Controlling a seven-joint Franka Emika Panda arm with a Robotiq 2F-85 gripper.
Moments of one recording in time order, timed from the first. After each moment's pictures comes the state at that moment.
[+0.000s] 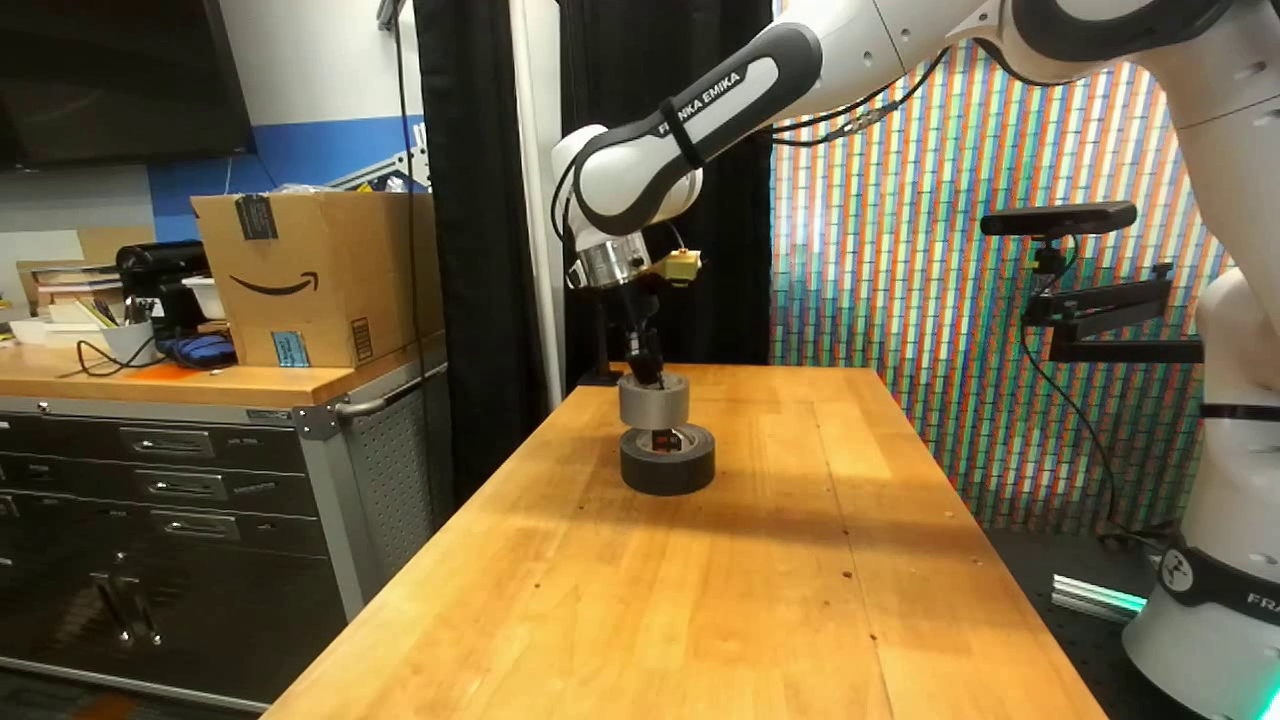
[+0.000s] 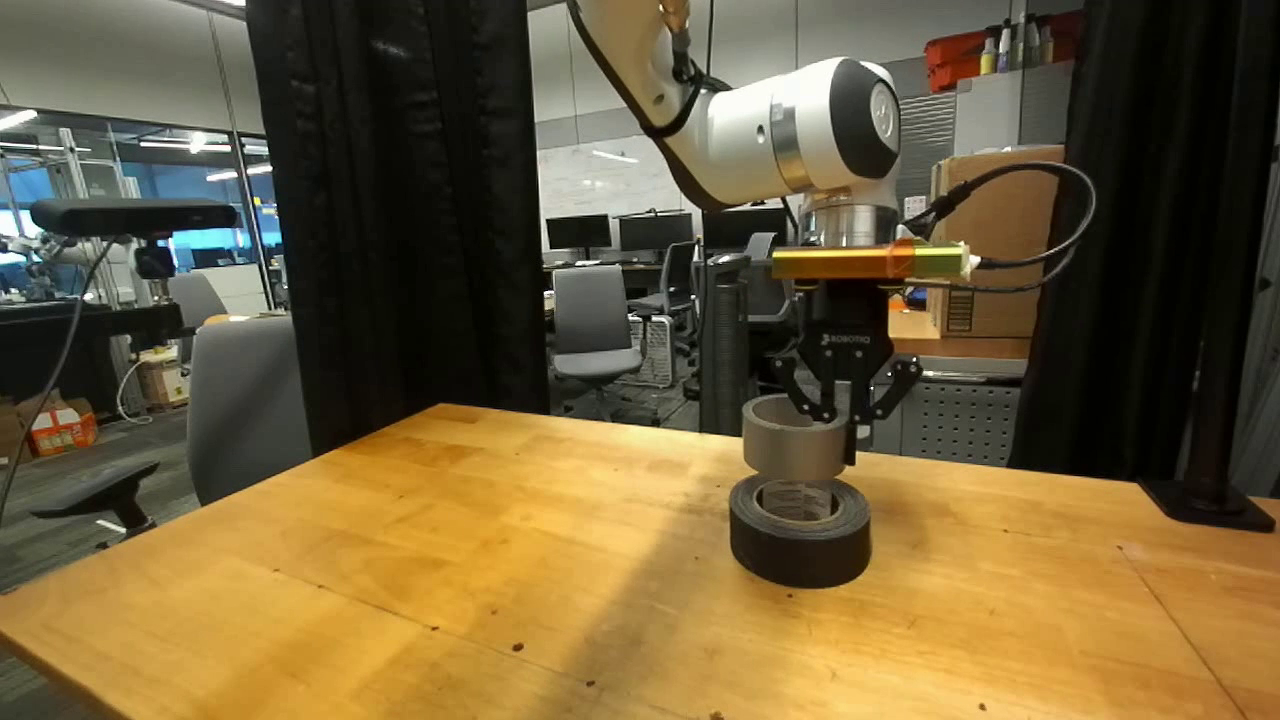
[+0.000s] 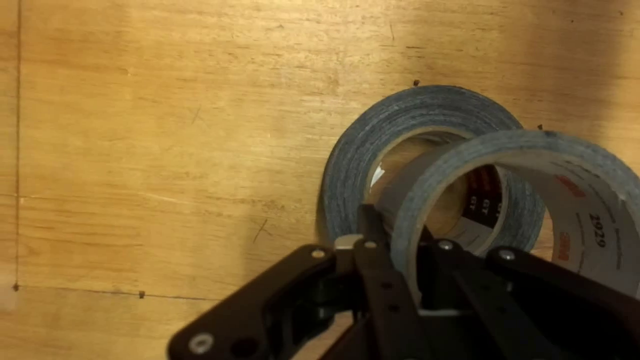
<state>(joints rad) -0.15 0.41 -0.07 -1.65 -0.08 1.81 -0.34</state>
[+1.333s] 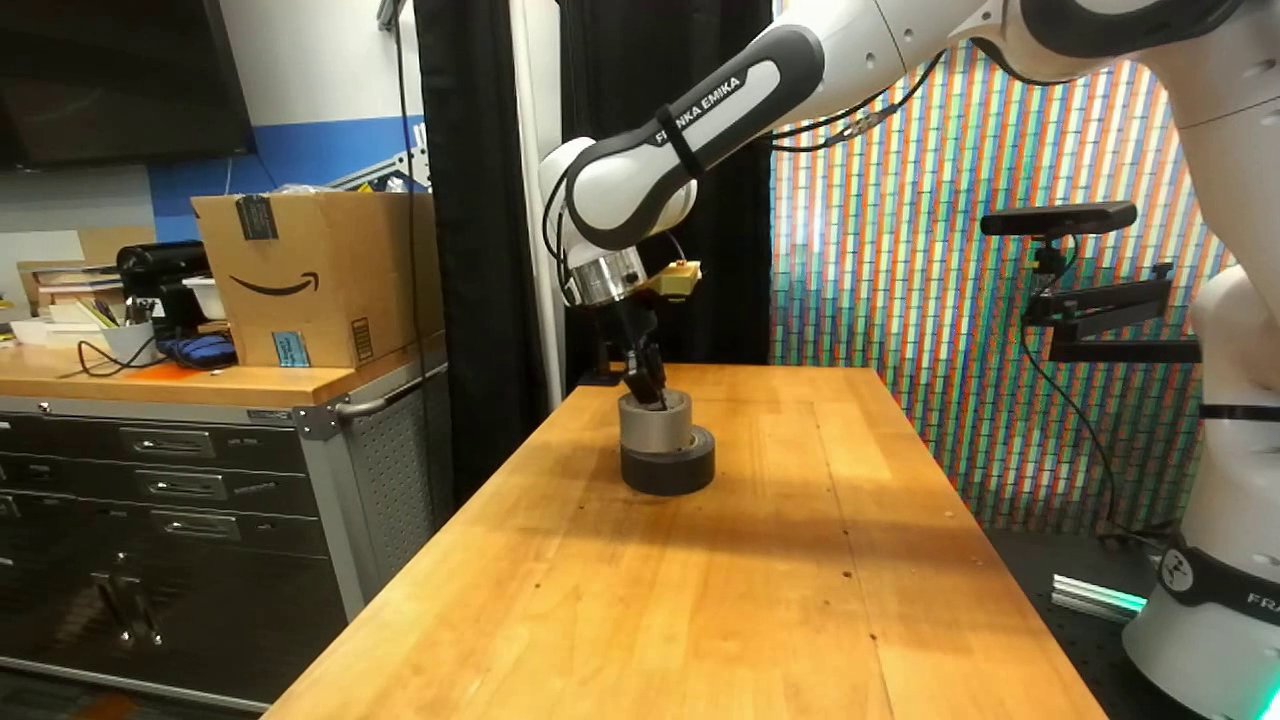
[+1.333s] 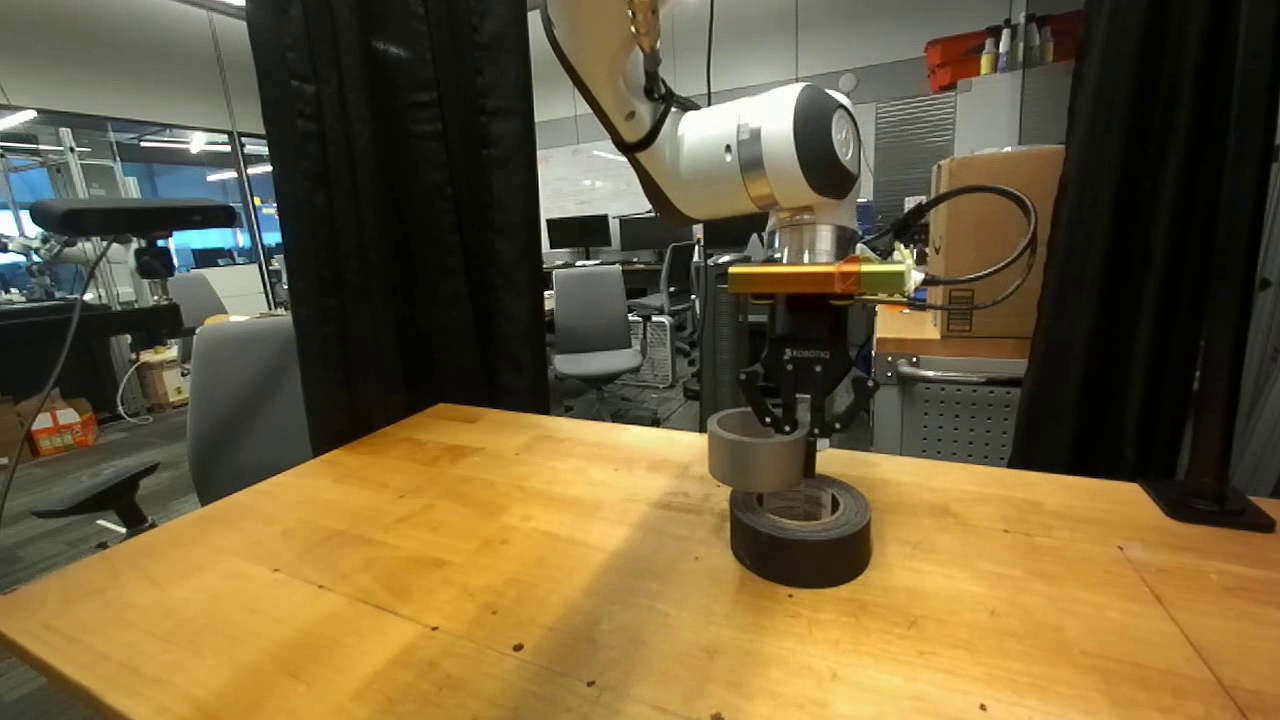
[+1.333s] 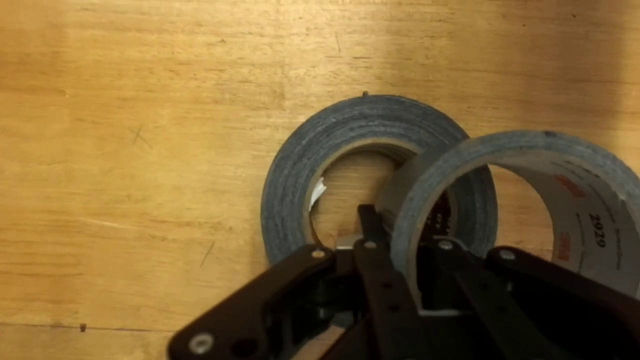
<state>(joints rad) -0.11 0.41 -0.06 -1.68 -0.08 1.79 -0.25</state>
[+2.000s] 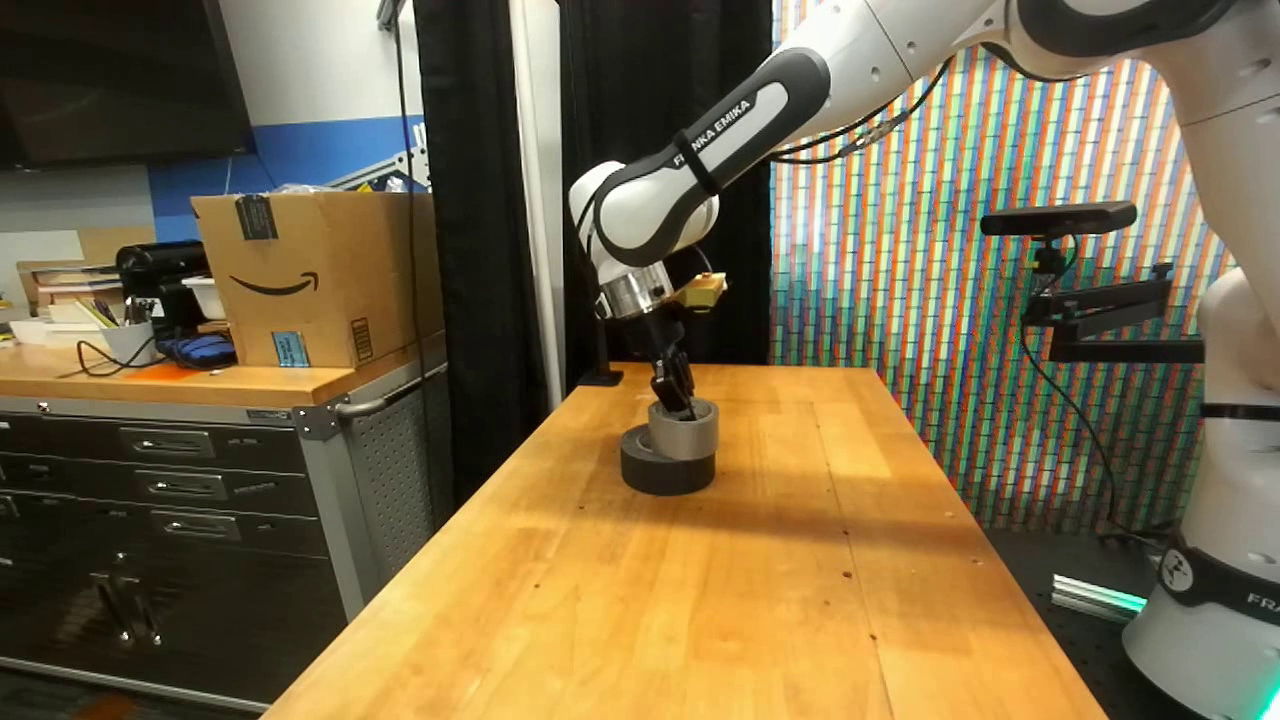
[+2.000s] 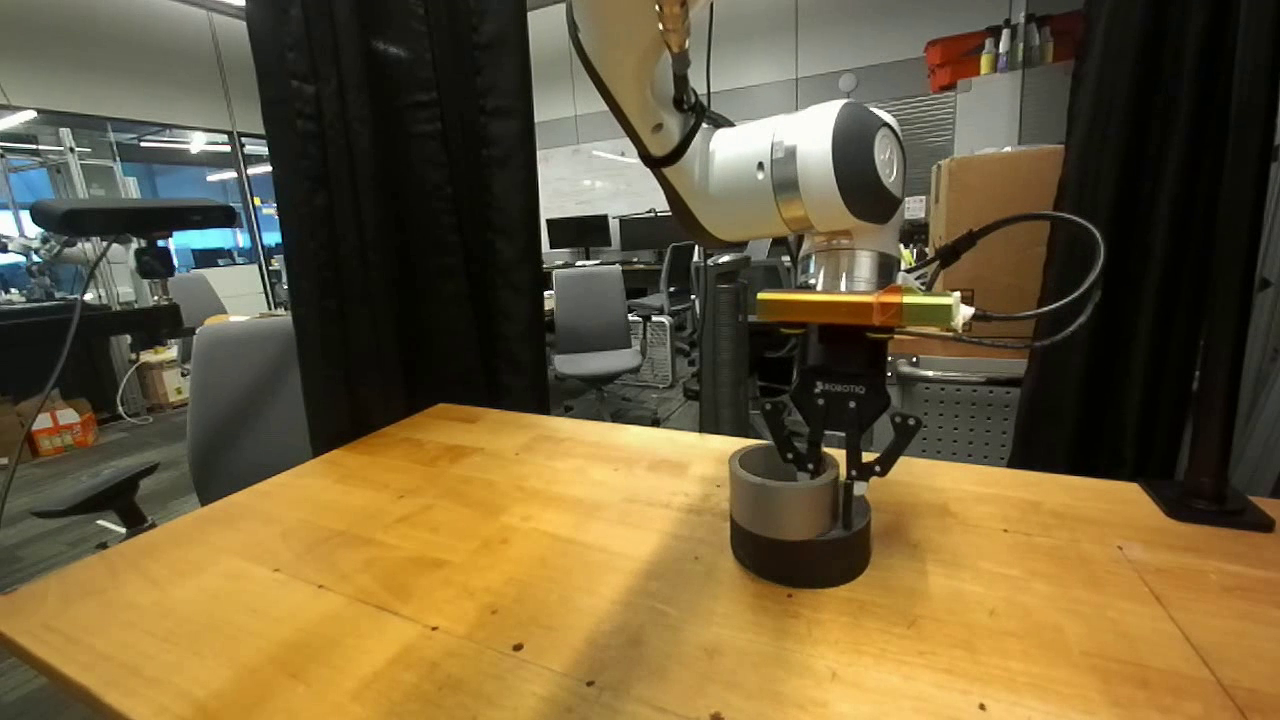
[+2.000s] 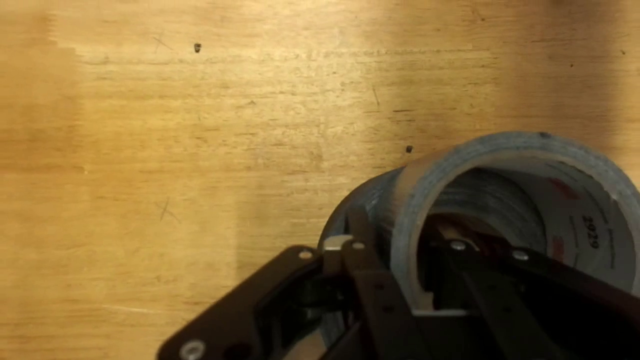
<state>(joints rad) -0.16 0.40 -0.07 -1.76 -0.08 1.82 -0.26</state>
